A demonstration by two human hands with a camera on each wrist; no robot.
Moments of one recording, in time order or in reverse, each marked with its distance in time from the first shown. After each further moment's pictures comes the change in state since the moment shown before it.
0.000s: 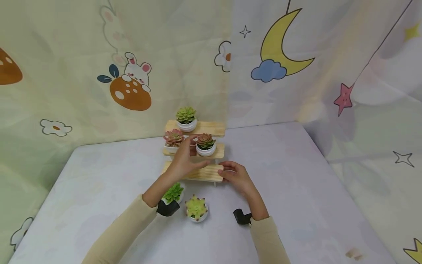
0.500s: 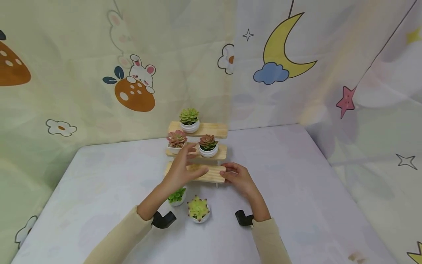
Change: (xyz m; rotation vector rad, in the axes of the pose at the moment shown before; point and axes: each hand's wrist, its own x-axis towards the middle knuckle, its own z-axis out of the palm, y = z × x) left_hand -0.030 0.000 -0.006 -0.124 0.007 0.029; right_hand -0.001 -0.003 0.003 0.003 0.005 0.011
